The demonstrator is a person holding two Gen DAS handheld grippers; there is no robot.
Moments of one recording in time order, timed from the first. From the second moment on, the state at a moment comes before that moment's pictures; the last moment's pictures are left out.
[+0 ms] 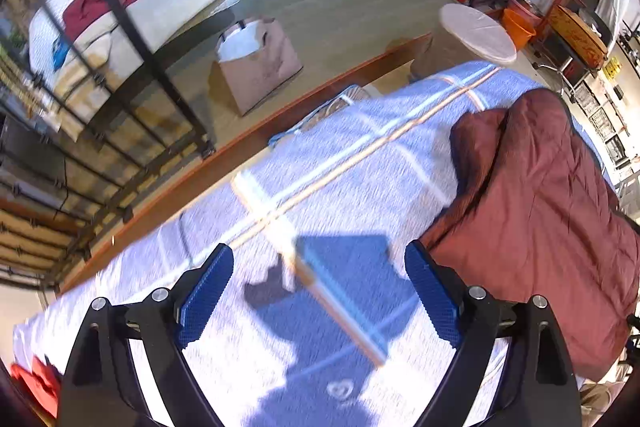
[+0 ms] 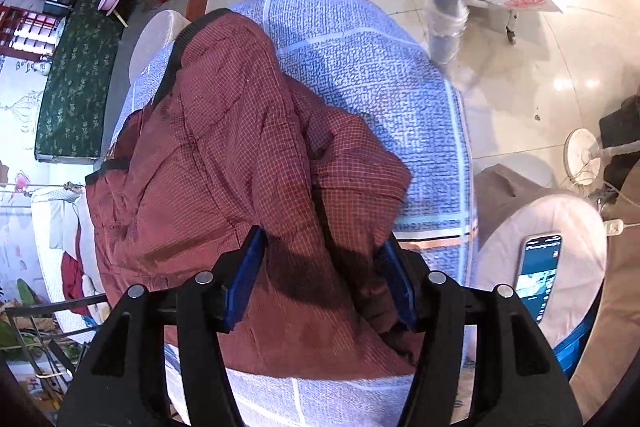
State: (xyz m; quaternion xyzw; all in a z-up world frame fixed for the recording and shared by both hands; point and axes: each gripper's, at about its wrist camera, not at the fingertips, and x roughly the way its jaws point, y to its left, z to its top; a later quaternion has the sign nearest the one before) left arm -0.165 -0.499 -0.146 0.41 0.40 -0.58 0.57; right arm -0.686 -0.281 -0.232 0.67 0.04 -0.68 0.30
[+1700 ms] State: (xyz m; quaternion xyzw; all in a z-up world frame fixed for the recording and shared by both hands) left arm -0.355 -0.313 -0.066 0.55 0.24 -0.64 0.48; right arm -0.471 -0.278 -0.100 0.46 0.33 -0.69 0.45
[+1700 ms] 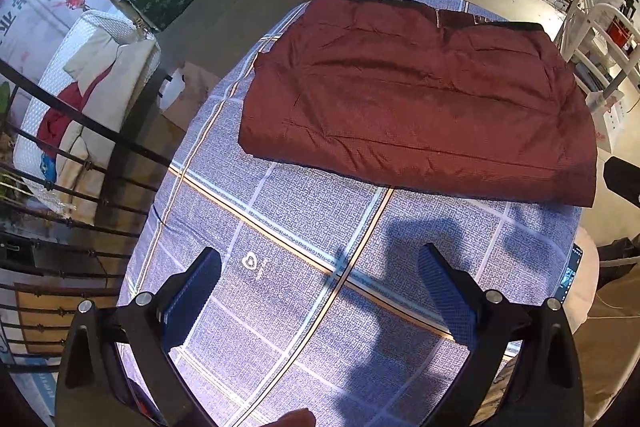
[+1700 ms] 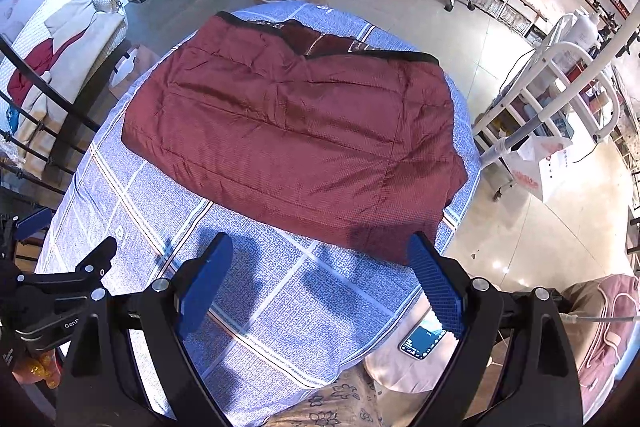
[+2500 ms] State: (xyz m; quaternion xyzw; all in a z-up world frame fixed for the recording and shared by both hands) left arm -0.355 -0.307 -0.060 0.55 0.24 -0.64 0.48; right arm -0.468 -0.273 -0.104 0.47 0.33 -0.68 0.45
